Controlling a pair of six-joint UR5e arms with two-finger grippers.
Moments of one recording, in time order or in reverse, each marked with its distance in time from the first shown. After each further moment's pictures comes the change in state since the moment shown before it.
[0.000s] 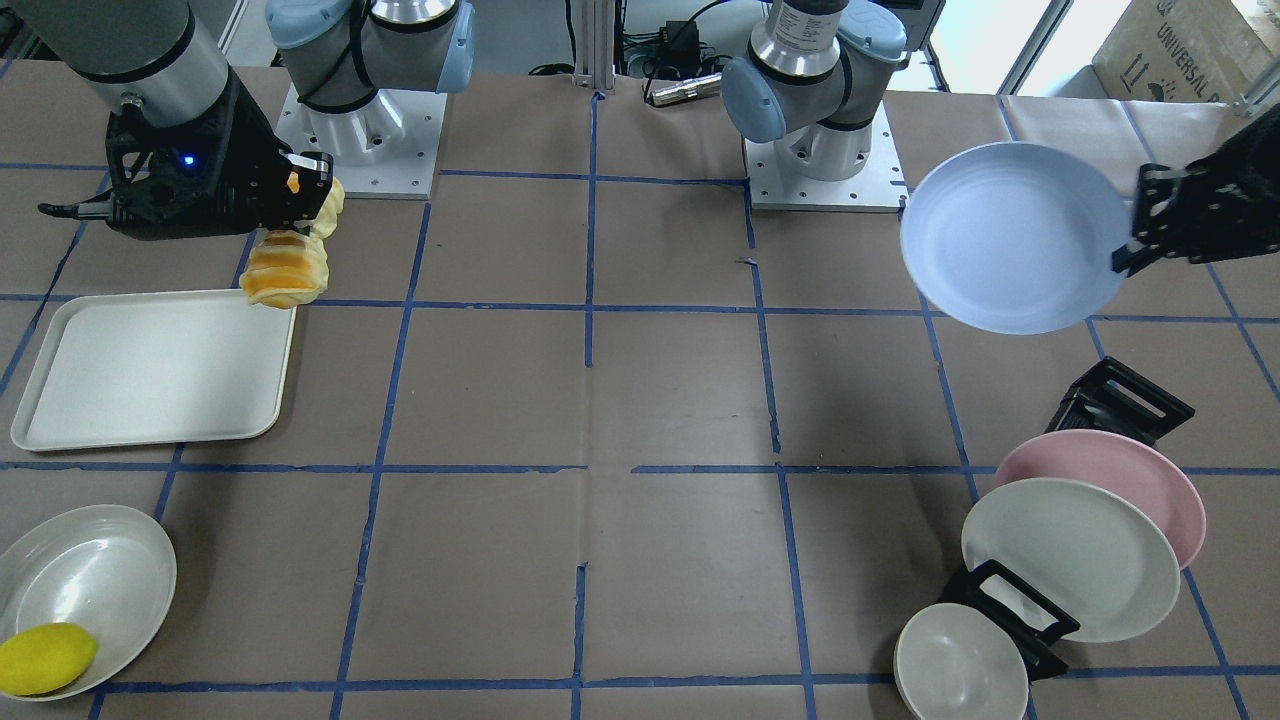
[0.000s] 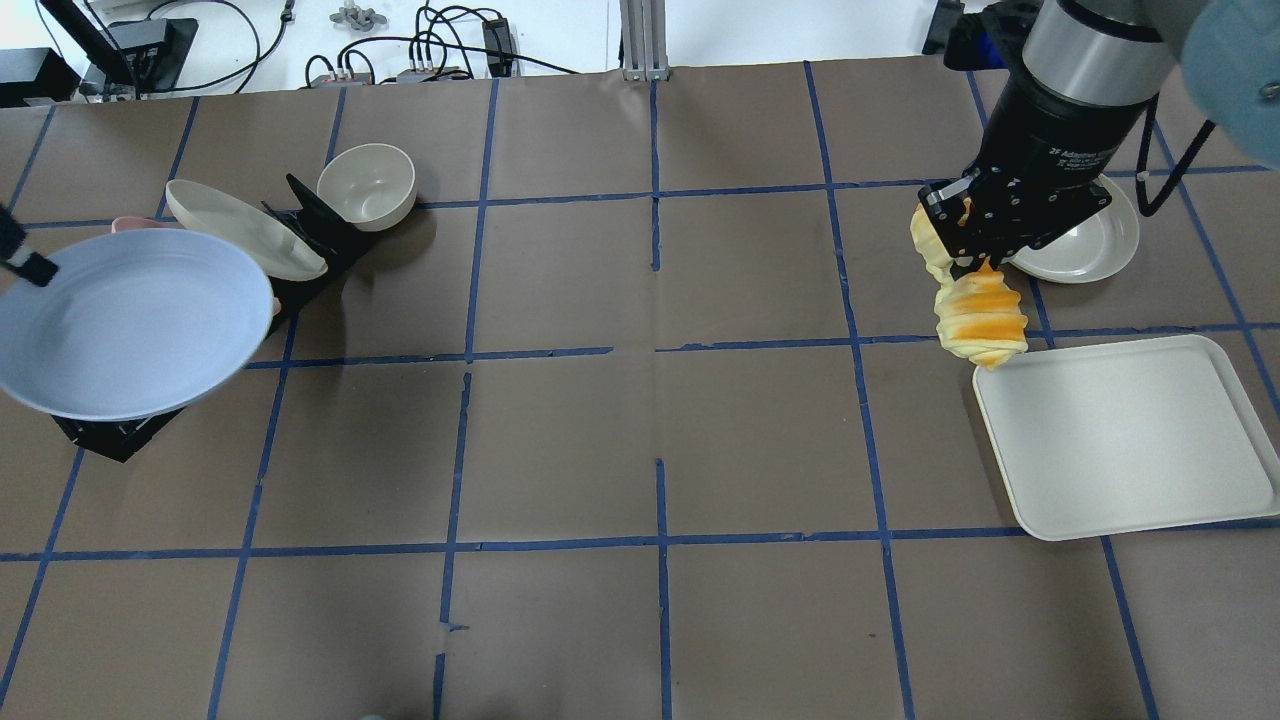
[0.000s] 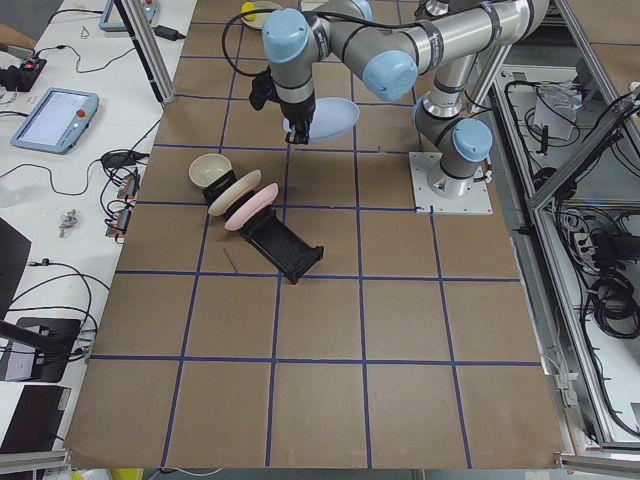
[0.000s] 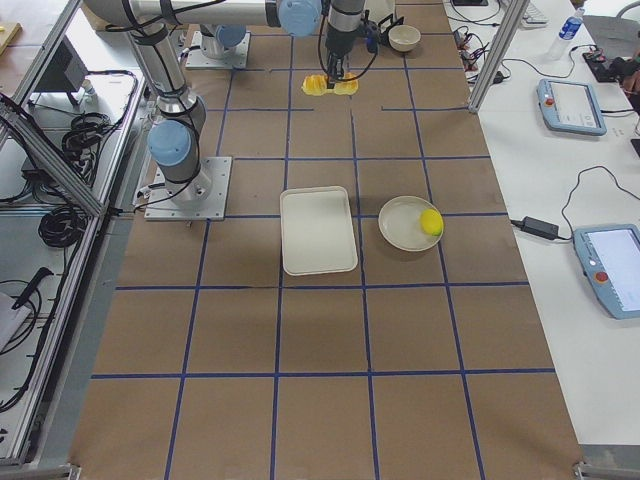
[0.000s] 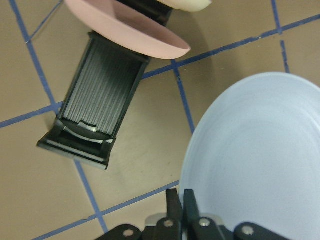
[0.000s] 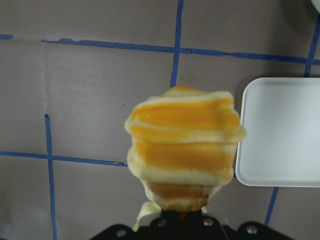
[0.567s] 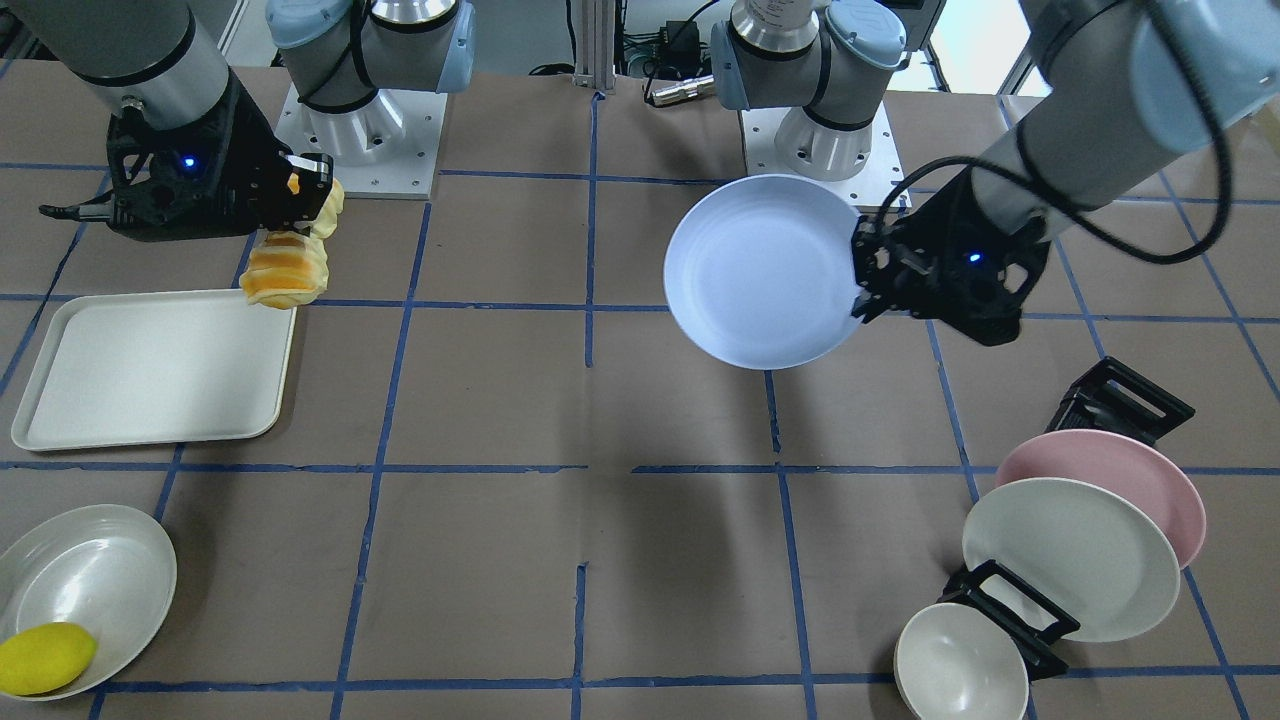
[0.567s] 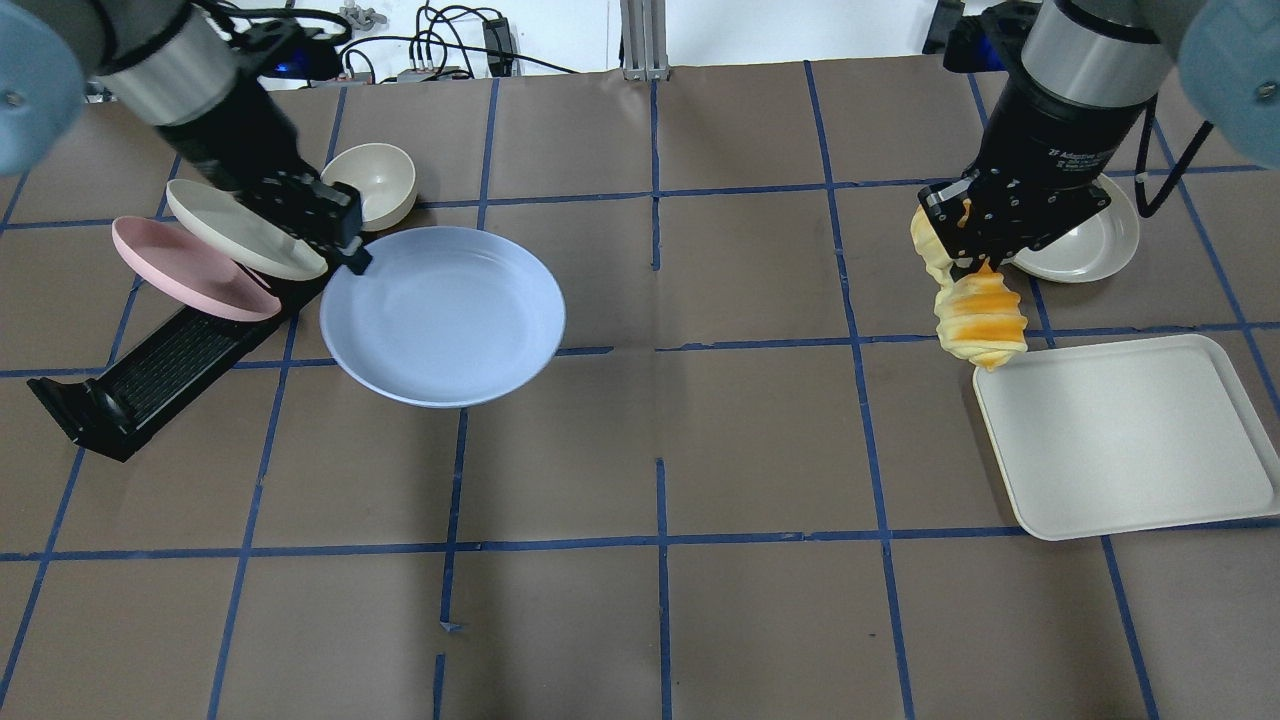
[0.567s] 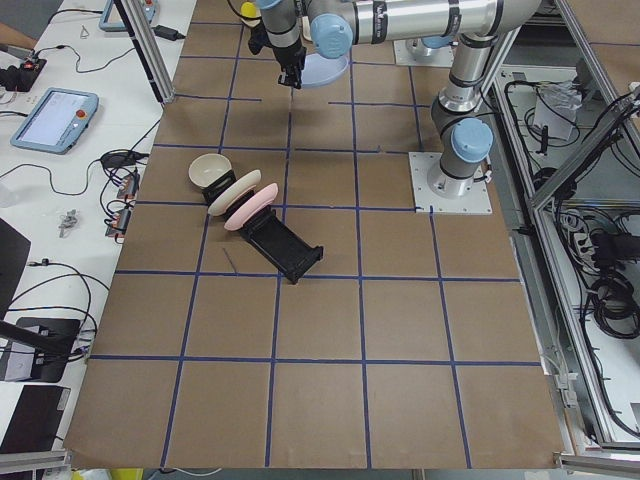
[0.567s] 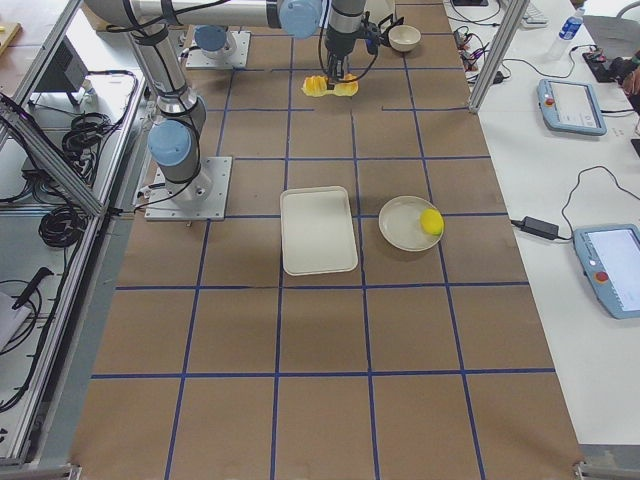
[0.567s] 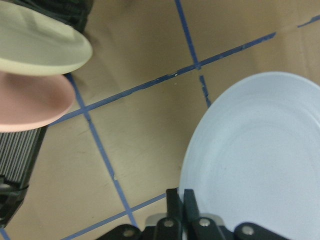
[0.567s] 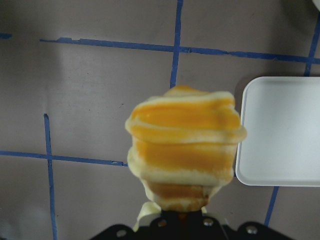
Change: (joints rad) left arm -0.381 -0.070 -0.106 0.169 -0.125 -0.282; right arm -0.001 0.001 0.002 0.000 0.000 0.000
